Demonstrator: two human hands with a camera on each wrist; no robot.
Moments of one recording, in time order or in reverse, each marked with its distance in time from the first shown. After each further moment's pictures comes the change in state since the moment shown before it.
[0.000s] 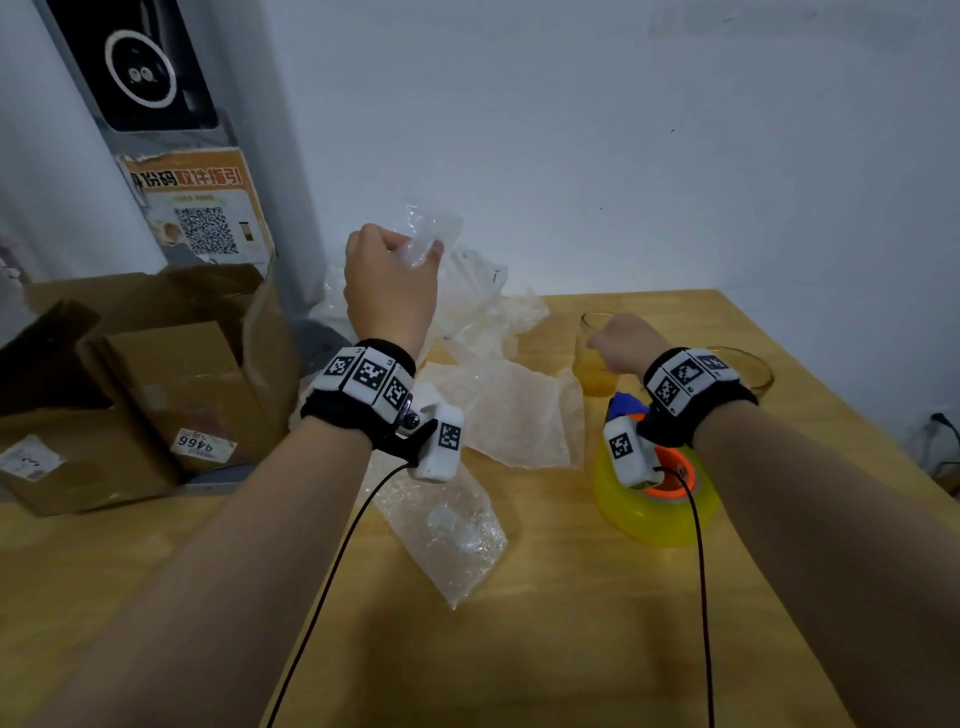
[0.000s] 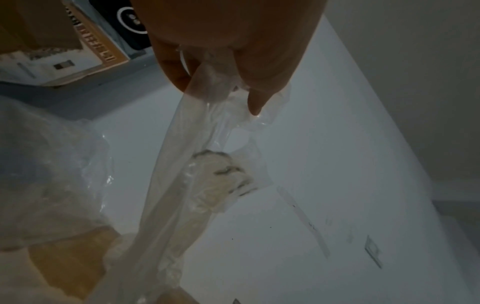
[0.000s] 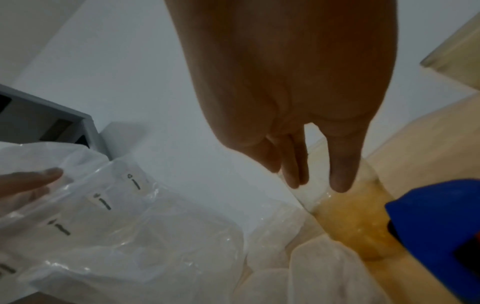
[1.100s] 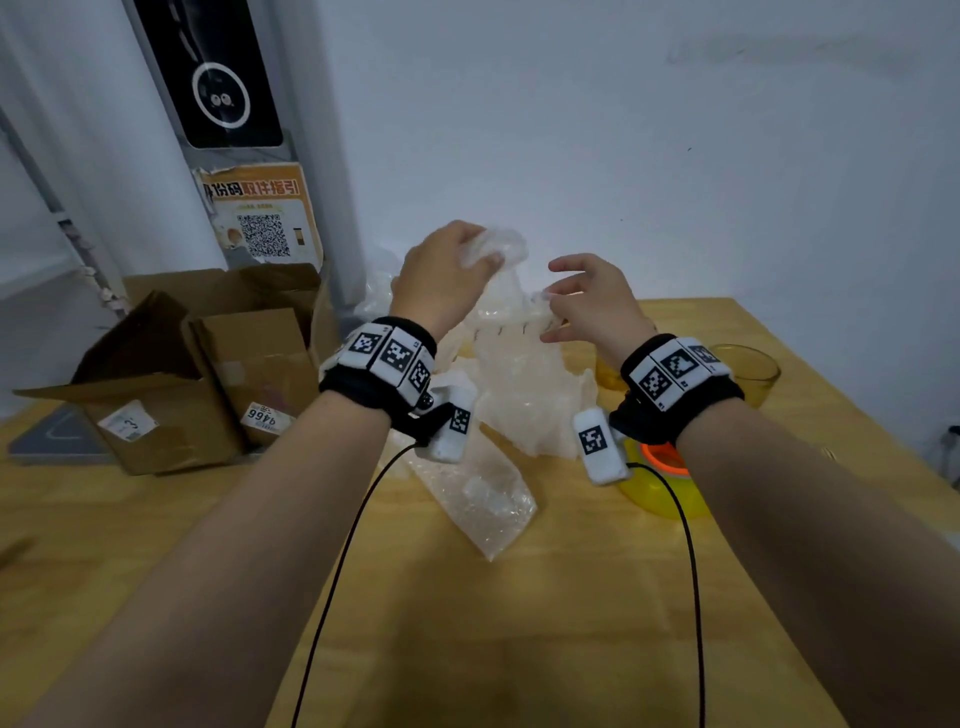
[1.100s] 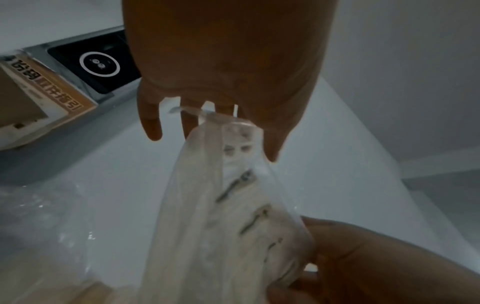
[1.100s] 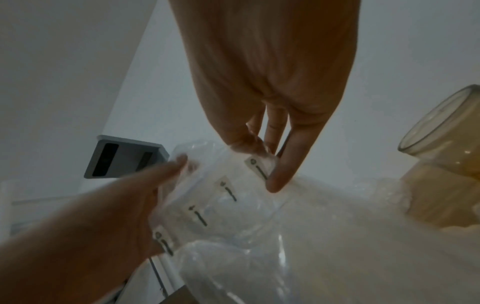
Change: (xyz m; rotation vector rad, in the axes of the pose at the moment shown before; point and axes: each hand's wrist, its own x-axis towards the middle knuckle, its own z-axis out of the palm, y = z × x) left_hand -0.013 0.025 -0.053 0.137 -0.420 0.181; right_hand -0.093 -0.083 0.011 0.765 0.075 -0.313
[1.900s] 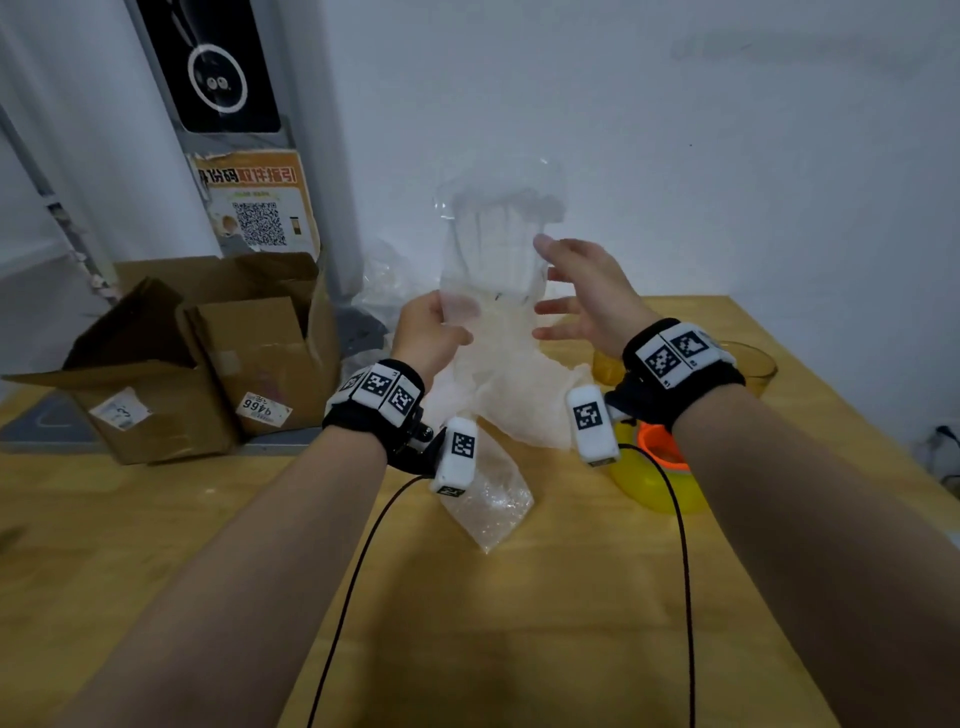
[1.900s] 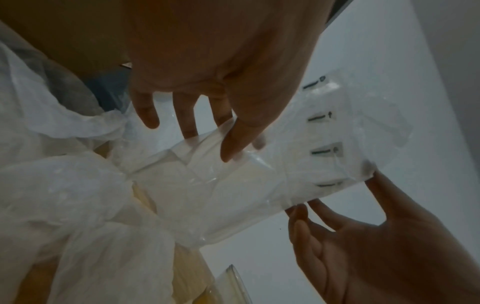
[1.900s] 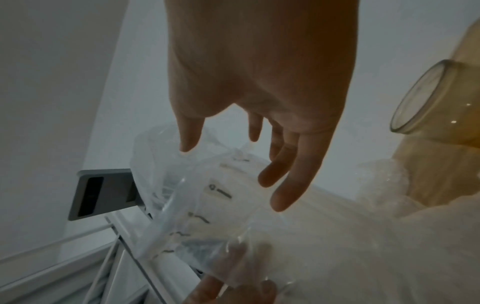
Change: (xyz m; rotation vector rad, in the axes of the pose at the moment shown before) left_hand -0.028 -0.054 0.037 -0.511 -0.063 -0.350; right_hand -0.010 -0.021 0.002 0.193 -0.097 0.198
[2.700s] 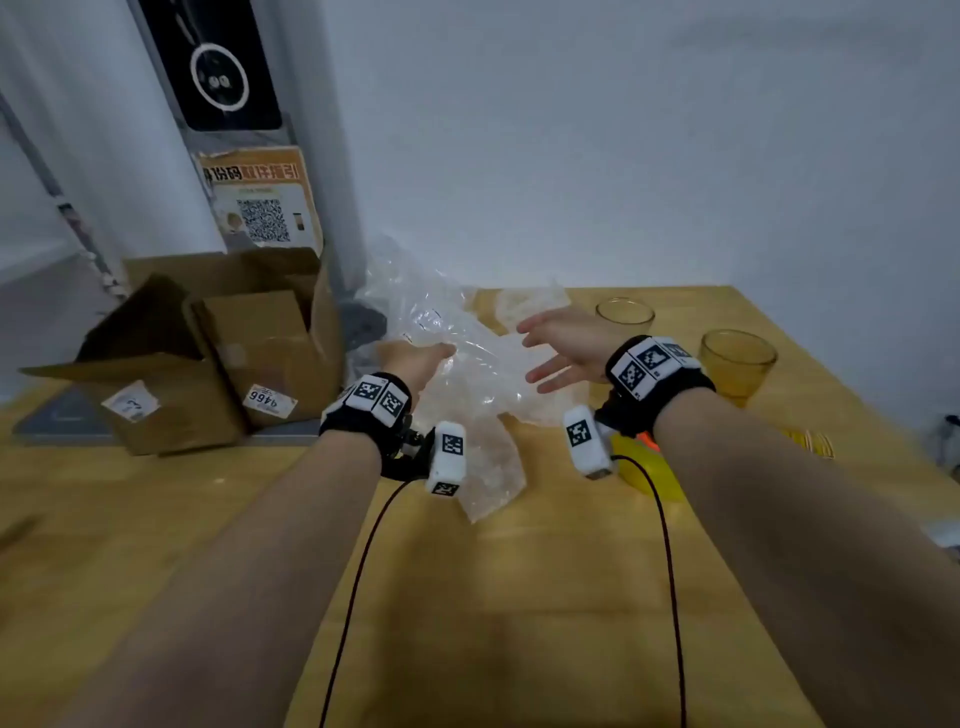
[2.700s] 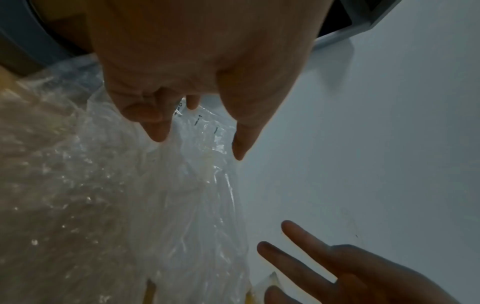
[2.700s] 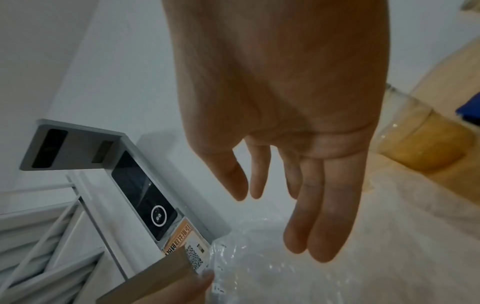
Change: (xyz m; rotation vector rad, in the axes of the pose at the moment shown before) left_hand 0.007 -0.054 -0.012 0.146 0.063 -0.479; right_hand 0.012 0.052 -0.003 -0.340 -0.203 0.234
